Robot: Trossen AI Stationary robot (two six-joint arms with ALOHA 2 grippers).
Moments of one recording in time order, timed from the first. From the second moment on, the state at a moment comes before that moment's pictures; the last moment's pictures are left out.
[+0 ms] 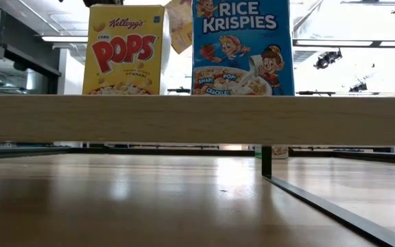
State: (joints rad) left arm 0.23 1.08 0.96 -0.38 0.44 -0.18; right arm 0.09 1.51 1.39 -0.45 0.20 0.40
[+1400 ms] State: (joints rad) left arm 0.11 1.22 0.96 -0.24 0.41 -0.07; right arm 0.13 1.57 1.39 -0.35 0.12 0.40
